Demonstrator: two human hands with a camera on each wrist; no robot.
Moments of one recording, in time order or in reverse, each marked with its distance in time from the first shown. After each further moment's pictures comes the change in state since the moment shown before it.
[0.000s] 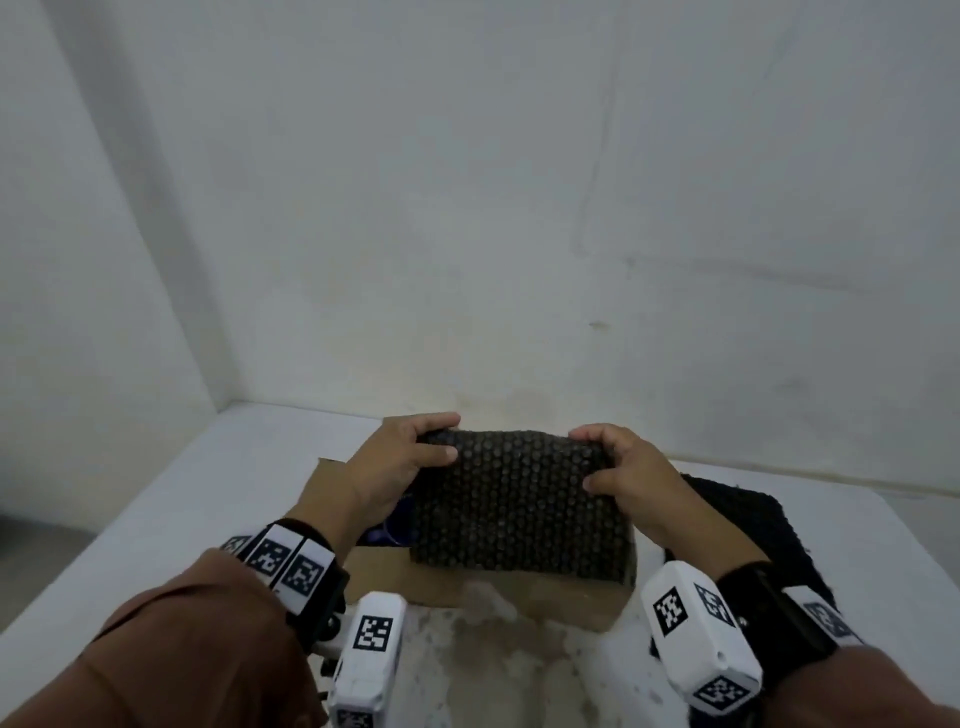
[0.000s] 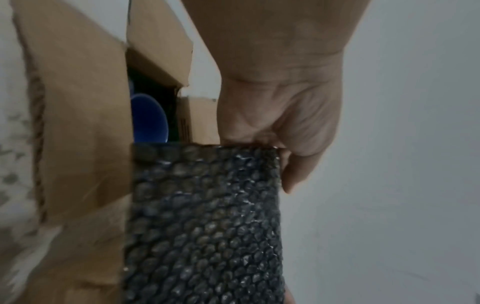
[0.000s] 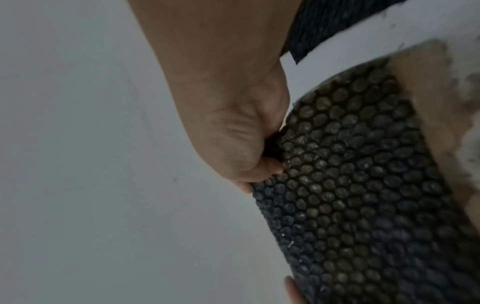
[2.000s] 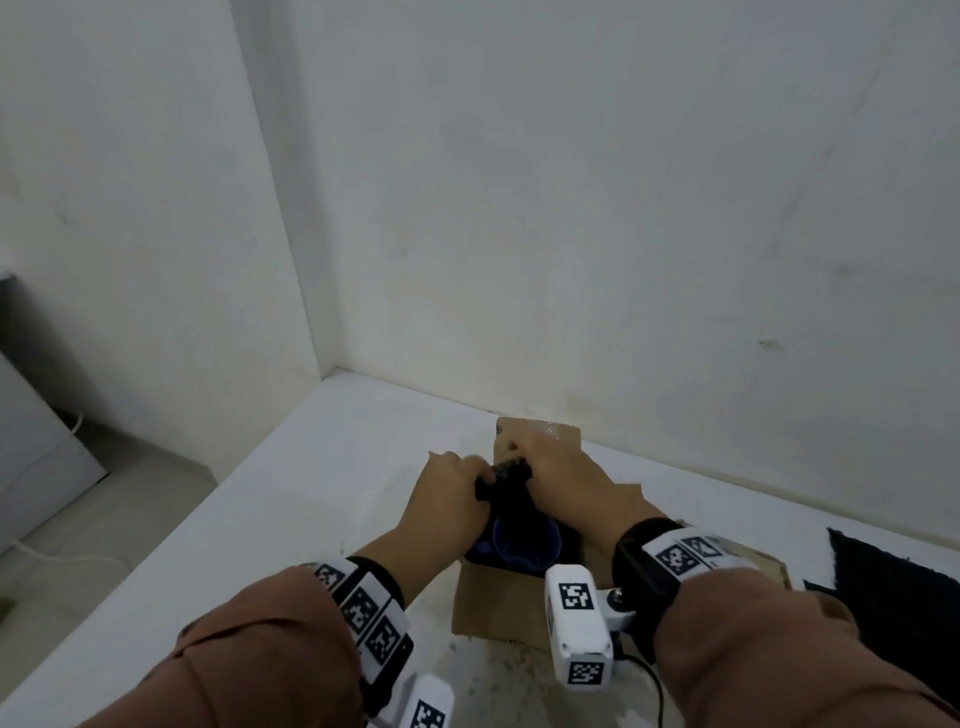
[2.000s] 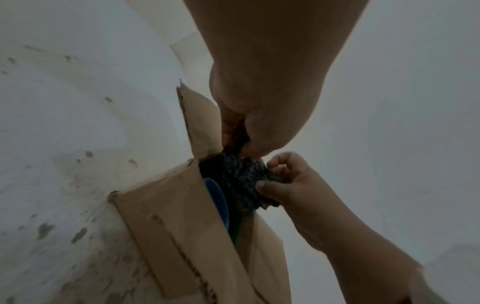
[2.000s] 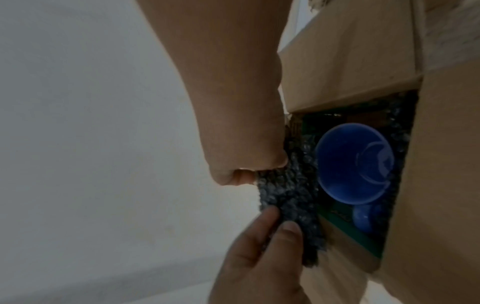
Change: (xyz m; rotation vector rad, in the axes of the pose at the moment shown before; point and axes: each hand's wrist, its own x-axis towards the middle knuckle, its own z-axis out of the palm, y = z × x) left_hand 0.025 -0.075 -0.086 0.964 0.321 0.115; right_hand 0.102 -0.029 0.183 -0.840 -0.364 -0.407
